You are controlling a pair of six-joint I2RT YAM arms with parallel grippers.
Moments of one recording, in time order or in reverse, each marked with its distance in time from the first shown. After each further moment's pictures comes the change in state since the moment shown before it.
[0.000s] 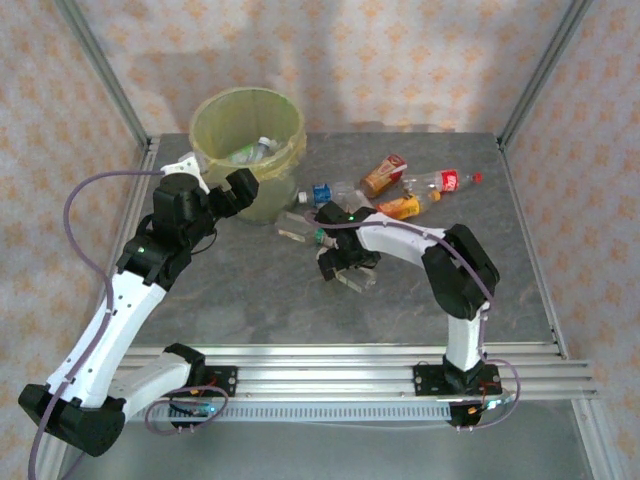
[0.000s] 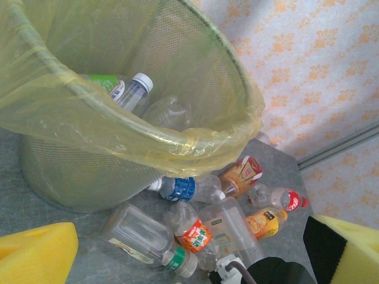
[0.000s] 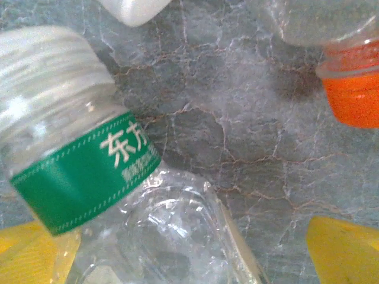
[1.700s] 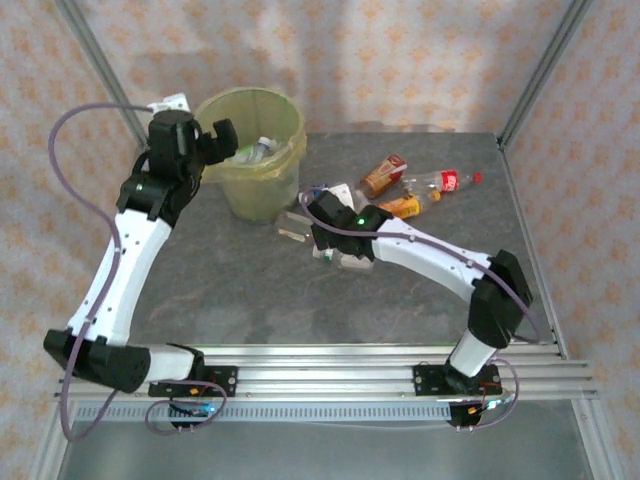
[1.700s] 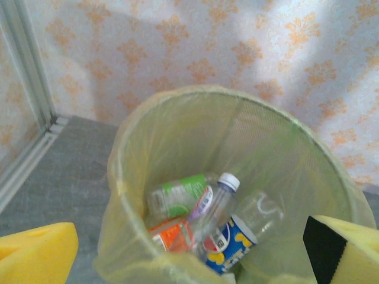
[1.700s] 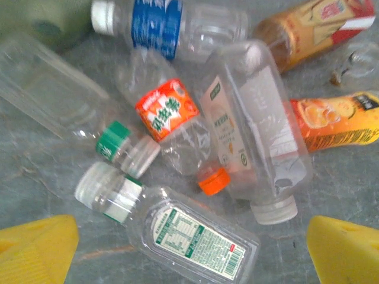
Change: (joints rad) left arm 0.127 0.305 0.408 -0.128 -0.215 0.311; right arm 0.131 -0.217 0.094 0.021 0.438 0.117
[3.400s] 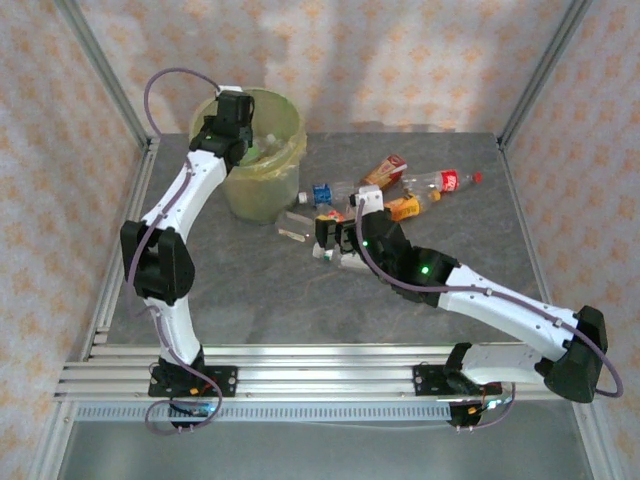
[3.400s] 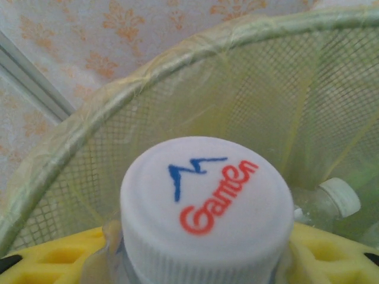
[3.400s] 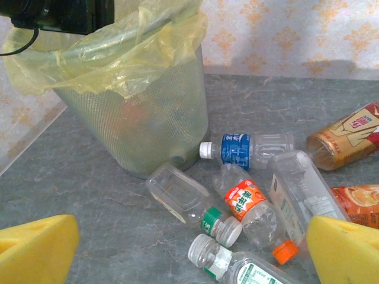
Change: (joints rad) left arm -0.006 0.620 0.322 0.098 -0.243 0.314; right arm 0.099 -0.510 -0.381 0.546 -0.008 -0.019
